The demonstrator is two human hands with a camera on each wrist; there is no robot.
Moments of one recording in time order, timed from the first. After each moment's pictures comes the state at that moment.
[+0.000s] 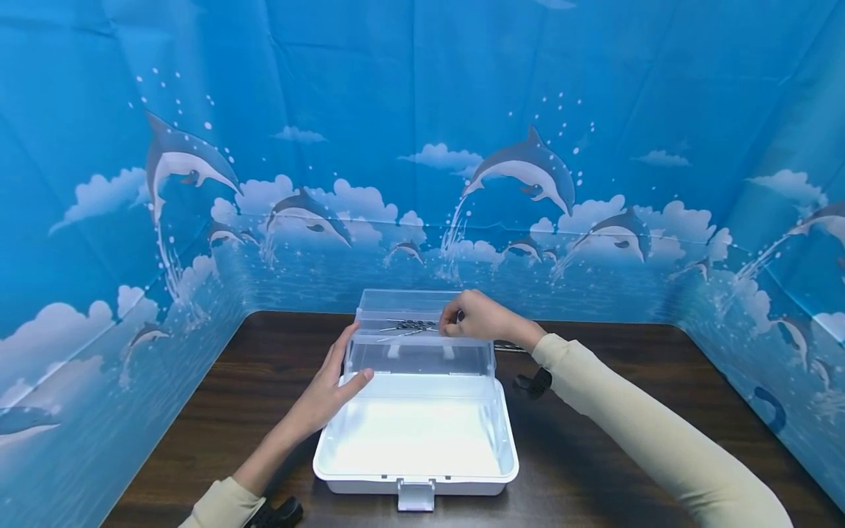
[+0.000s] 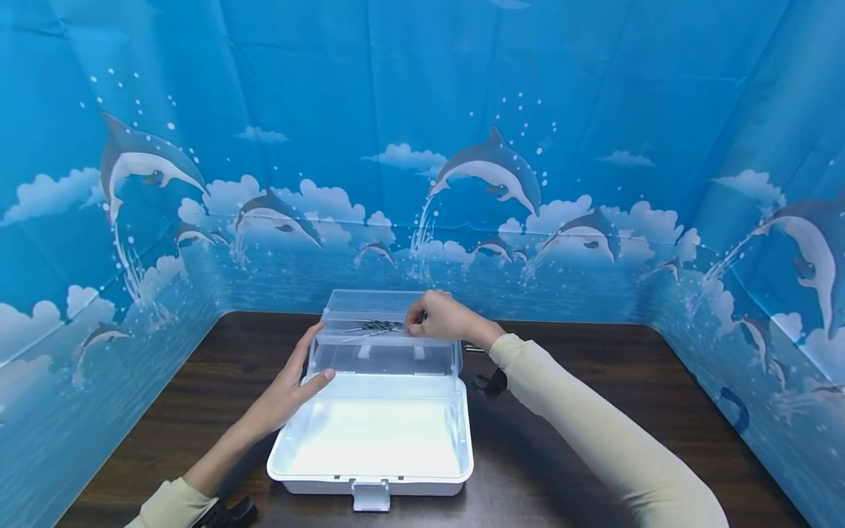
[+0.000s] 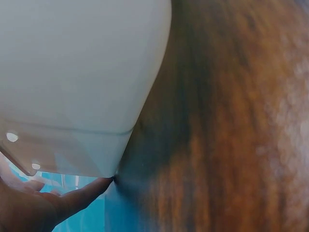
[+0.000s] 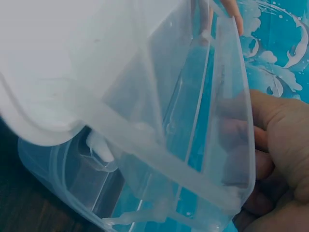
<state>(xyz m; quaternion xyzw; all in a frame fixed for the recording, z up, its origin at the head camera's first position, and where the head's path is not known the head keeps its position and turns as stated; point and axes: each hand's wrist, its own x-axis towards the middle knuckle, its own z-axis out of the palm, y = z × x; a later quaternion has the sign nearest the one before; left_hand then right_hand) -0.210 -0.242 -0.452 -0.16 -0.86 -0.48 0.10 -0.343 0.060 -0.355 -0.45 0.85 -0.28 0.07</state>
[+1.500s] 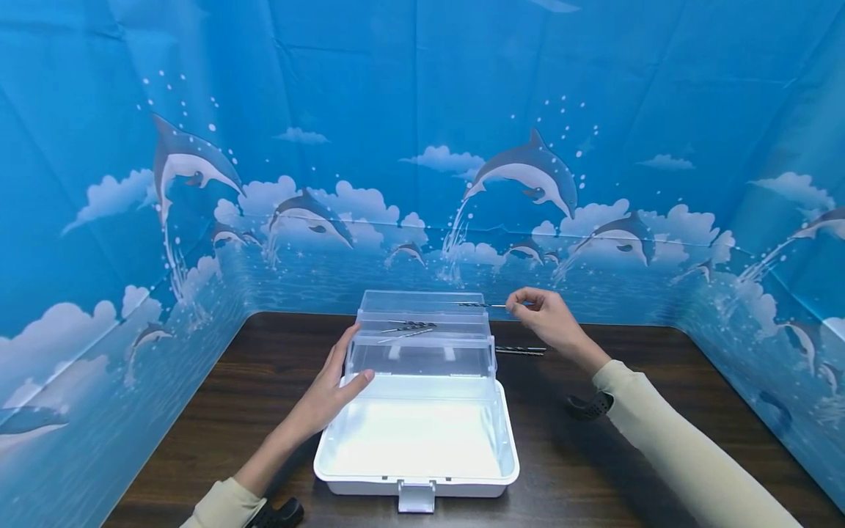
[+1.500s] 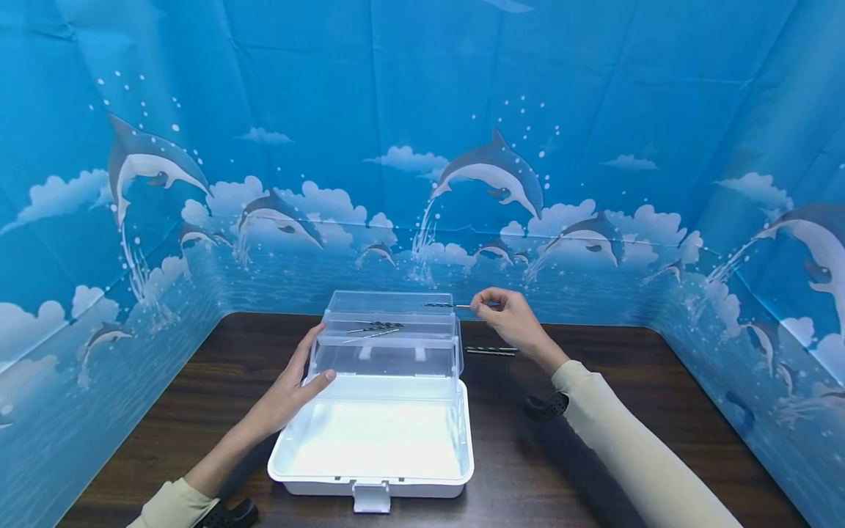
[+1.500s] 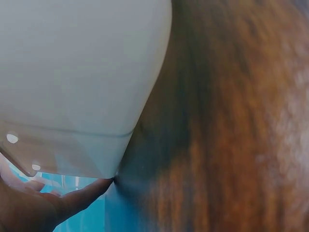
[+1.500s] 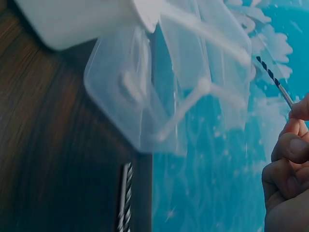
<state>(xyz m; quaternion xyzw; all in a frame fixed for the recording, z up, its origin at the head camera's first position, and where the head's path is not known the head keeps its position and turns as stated) -0.210 -0.241 -0.451 -0.15 -0.85 -0.49 0.10 -0.342 0.161 -0.382 -0.25 0.82 -0.51 -0.02</state>
